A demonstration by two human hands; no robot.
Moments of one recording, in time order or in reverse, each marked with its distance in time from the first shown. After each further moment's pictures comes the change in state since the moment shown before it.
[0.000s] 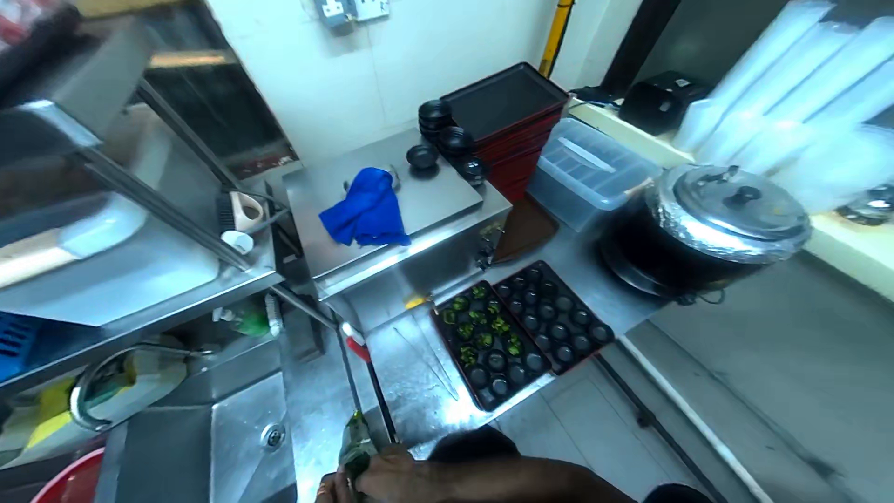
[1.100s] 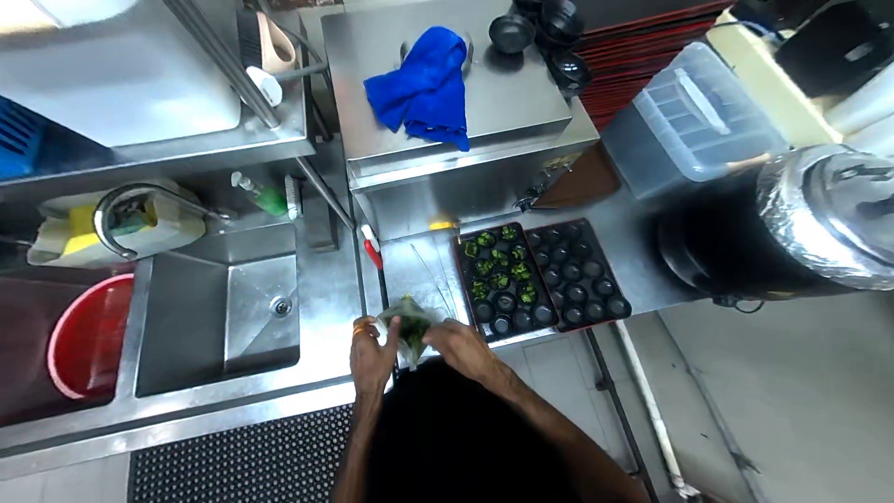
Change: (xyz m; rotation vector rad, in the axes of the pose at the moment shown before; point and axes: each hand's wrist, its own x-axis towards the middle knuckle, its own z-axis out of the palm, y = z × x) left_hand 0.029 0.074 0.031 -0.238 -0.026 -0.137; right_hand -0.089 0.097 -0.023 -0.013 0.608 -0.114
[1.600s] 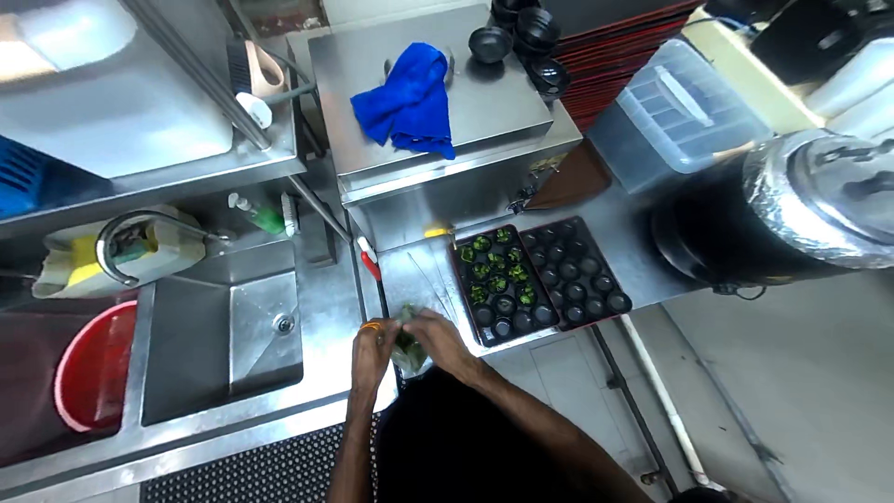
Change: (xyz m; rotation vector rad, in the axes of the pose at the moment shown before) left_hand 0.037 -0.012 -0.001 0.024 -0.148 0.444; right_hand 0.047 -0.009 0.023 0.177 0.047 0.362
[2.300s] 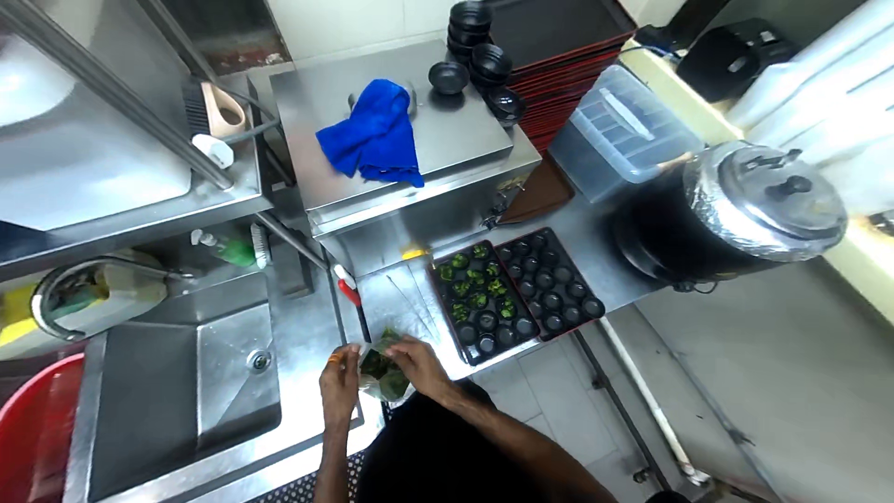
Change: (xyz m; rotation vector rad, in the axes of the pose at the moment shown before) left_hand 0.007 -0.018 0.000 -0.247 0.097 -0.133; right_hand 0.004 0.009 0.015 0.265 0.058 0.056
